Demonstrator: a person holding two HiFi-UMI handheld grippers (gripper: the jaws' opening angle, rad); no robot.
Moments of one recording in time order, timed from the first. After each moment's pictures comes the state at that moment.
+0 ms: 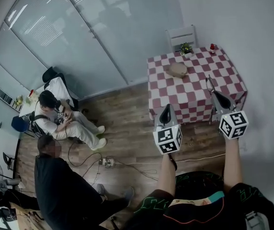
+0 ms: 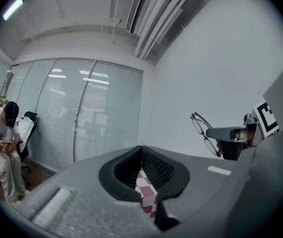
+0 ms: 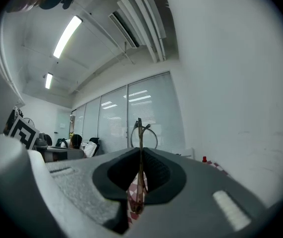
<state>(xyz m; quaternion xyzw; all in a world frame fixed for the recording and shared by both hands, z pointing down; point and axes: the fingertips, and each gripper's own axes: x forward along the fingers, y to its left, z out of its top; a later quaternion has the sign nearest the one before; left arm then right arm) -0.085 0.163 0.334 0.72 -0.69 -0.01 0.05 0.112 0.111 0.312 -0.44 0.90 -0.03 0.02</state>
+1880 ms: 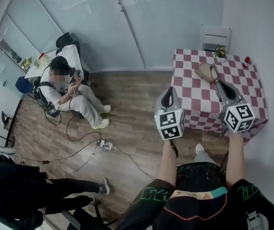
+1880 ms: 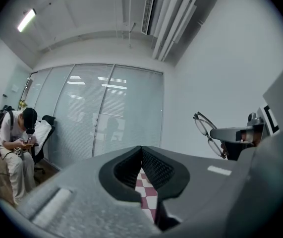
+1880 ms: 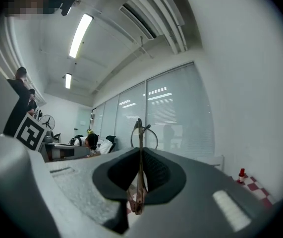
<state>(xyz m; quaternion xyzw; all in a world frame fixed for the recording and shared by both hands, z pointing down) -0.234 0.082 0.322 0.65 -0.76 -0.04 0.04 -0.052 0.008 0.294 -0.33 0.94 0.01 0.00</state>
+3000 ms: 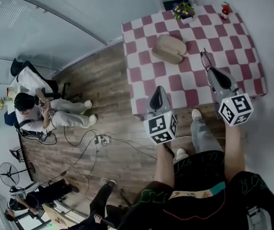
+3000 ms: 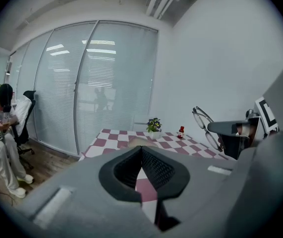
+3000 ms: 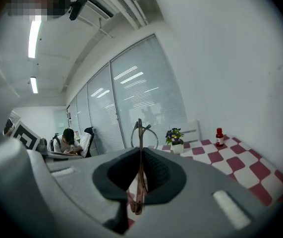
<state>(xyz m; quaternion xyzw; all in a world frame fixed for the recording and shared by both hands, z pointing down) -0.126 -0.118 0.474 0.68 -0.71 0.07 0.17 0.066 -0.189 0.446 -0.41 0.90 -0.14 -0.05</state>
